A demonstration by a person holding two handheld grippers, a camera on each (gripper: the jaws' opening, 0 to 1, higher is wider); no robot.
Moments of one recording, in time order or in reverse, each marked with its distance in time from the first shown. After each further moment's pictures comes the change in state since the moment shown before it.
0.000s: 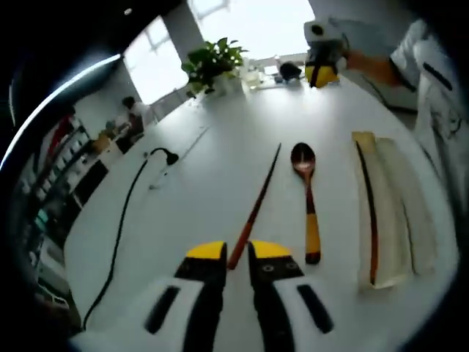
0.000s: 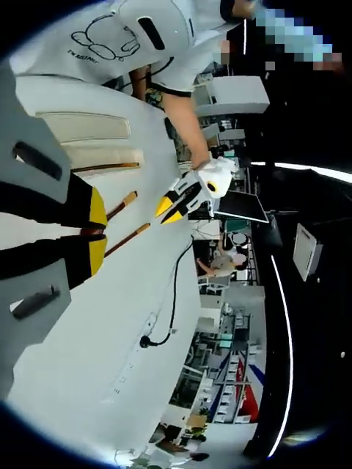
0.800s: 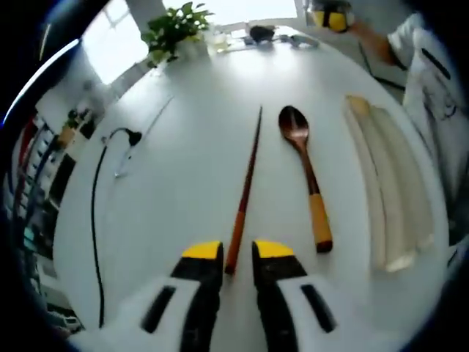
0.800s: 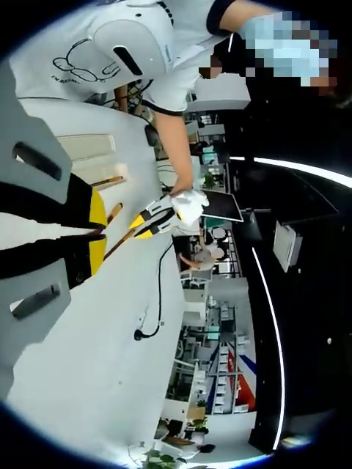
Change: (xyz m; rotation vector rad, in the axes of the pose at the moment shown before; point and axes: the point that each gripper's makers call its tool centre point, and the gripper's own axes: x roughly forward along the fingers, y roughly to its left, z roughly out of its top) left arm 0.032 -0.017 -0.011 0.101 0.246 -0.174; right arm -0.042 0.013 0.012 0.056 -0.117 -0.029
